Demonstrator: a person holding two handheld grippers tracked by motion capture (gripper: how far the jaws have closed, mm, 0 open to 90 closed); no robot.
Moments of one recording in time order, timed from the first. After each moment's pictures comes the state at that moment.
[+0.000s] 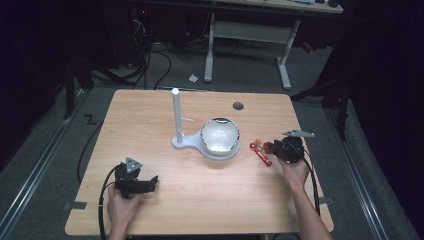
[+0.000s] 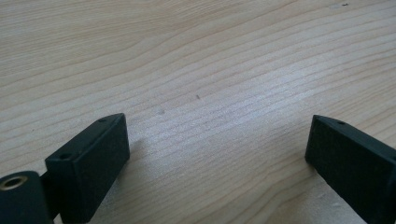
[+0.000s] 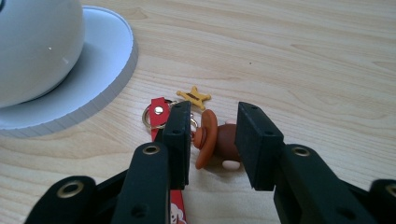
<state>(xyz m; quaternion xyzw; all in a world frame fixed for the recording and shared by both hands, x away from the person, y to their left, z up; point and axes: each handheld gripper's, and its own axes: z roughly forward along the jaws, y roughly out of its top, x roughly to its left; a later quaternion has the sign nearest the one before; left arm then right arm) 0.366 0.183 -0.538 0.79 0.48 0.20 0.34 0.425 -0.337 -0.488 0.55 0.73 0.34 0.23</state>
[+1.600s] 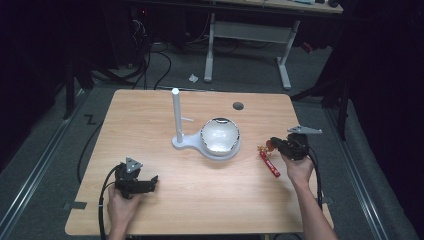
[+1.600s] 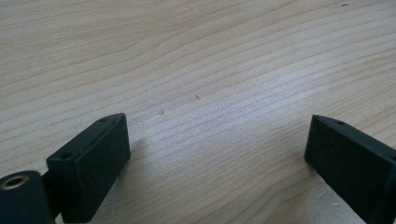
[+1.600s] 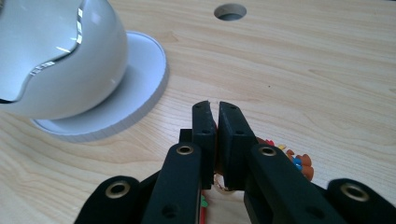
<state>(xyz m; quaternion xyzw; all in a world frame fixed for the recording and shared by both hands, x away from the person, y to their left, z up) 0.366 0.183 -0.538 0.79 0.48 0.19 0.34 0.416 -0.344 -0.460 0.52 0.73 0.39 0.20</state>
